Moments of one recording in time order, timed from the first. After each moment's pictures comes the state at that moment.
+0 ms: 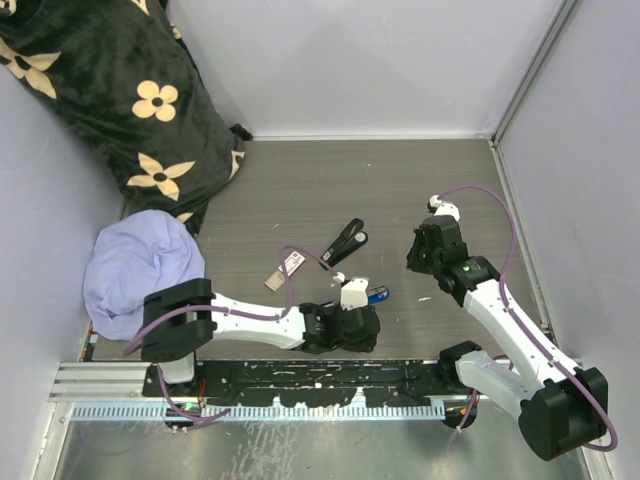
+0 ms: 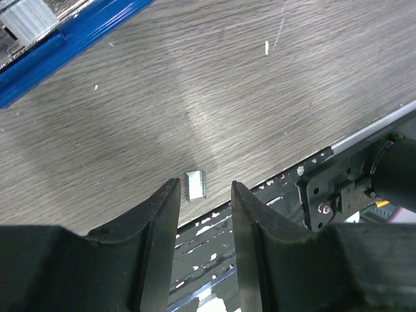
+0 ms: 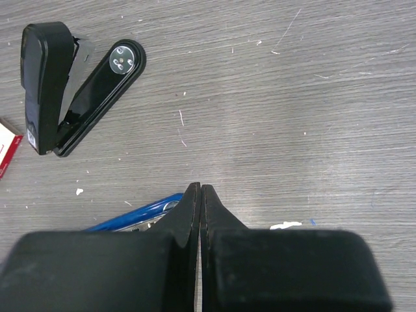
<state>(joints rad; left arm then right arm) -1.41 1.75 1.04 -0.17 -0.32 -1.11 0.33 0.95 0.70 -0.50 0.15 0.45</state>
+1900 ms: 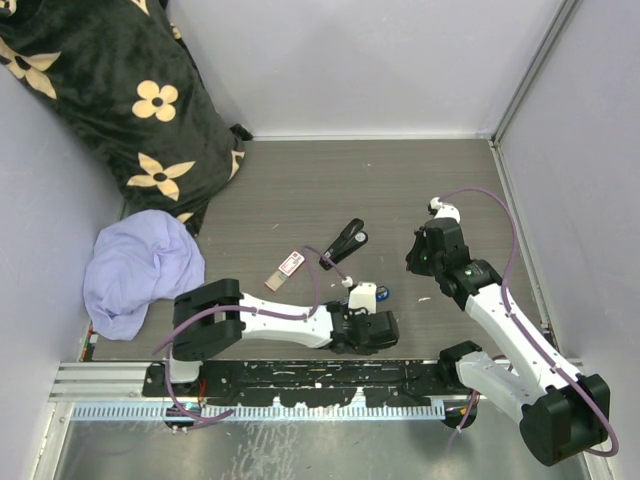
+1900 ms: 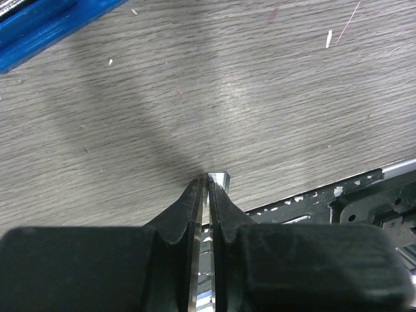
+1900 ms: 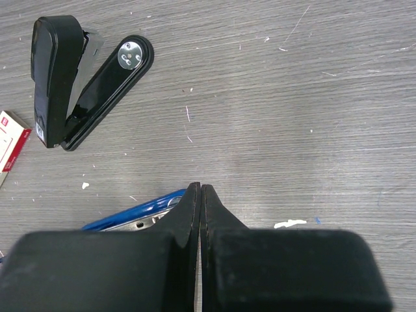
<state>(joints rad) -1.43 1.92 1.26 -0.48 -0.34 -1.24 0.33 0.92 0.68 -0.49 0.12 0.45</state>
